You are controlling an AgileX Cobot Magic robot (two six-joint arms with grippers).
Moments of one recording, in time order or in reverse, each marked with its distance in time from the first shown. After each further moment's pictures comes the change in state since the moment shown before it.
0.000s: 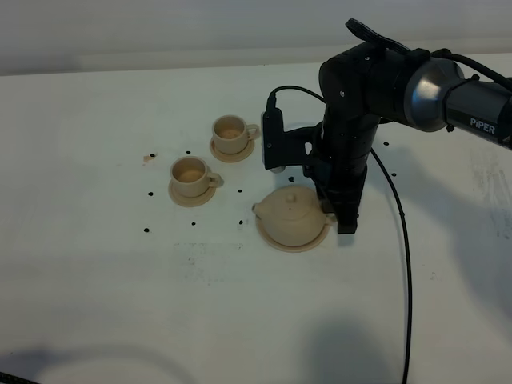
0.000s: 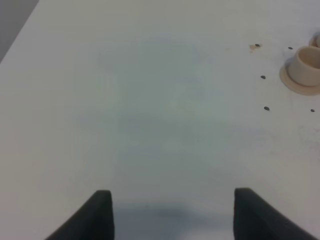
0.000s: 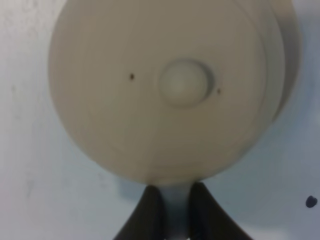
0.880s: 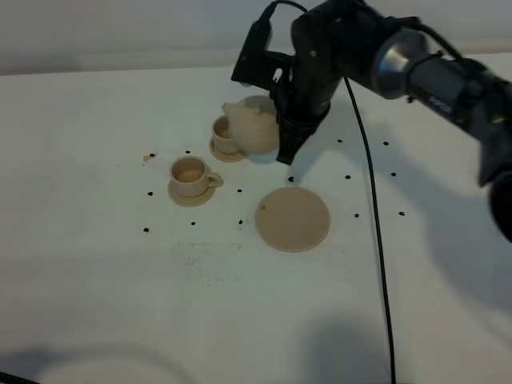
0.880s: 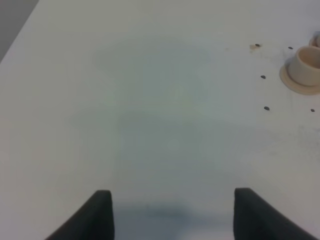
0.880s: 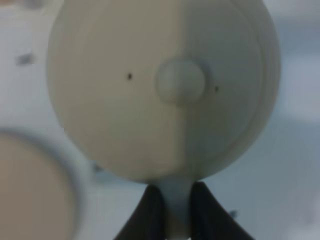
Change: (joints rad) left arm 0.000 0.000 0.000 0.000 0.000 0.000; right arm 0.000 0.179 -0.409 -0.151 -0.088 0.399
